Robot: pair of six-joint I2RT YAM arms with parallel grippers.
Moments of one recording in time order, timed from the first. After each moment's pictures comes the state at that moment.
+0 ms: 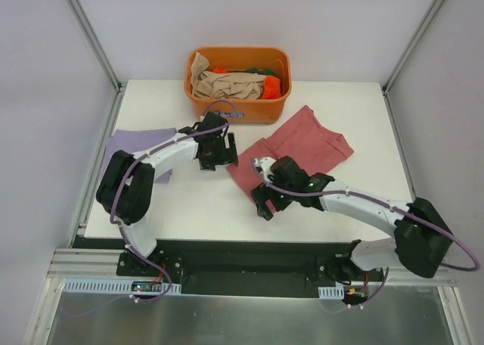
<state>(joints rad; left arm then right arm) -0.52 1.72 1.19 -0.53 0.06 -0.67 0.83 1.29 0.78 -0.41 -0.13 0.14</state>
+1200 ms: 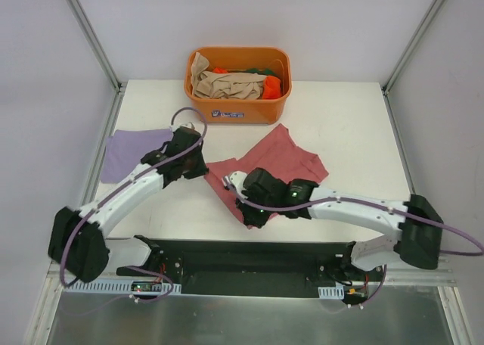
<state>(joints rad) -0.51 1.33 0.91 -0.54 -0.07 -0.74 1.17 1.45 0.99 -0.57 -0.08 0.17</state>
